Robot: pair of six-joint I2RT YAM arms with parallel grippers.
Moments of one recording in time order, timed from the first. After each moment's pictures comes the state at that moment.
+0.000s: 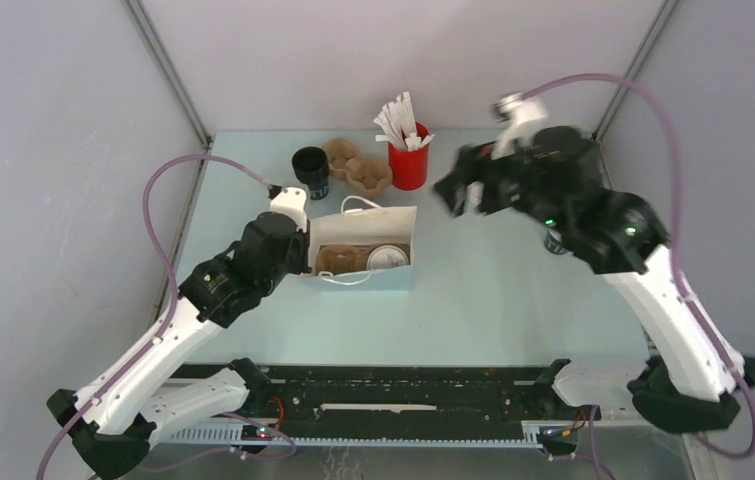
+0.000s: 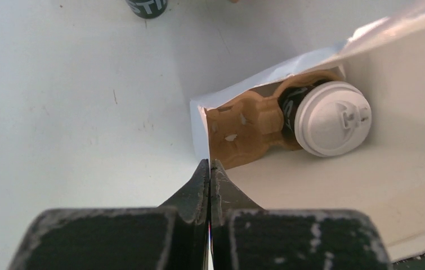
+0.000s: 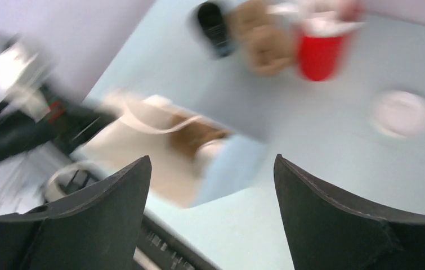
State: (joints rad) left arm -0.71 0.88 1.03 -0.72 -0.43 -0.27; right arm 0.87 1.29 1.80 -0.88 0.06 0.29
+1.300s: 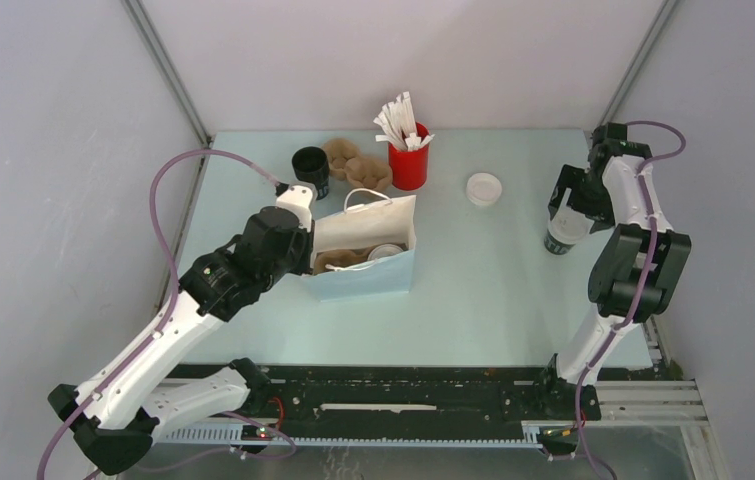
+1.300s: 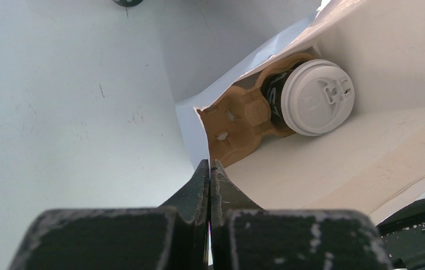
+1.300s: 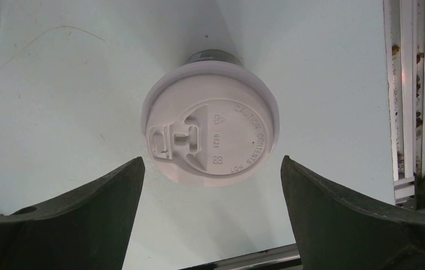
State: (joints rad) left arm -0.71 0.93 1.11 -0.81 -0.34 -0.26; right arm -0.24 1.84 1.64 -1.06 0.05 0.19
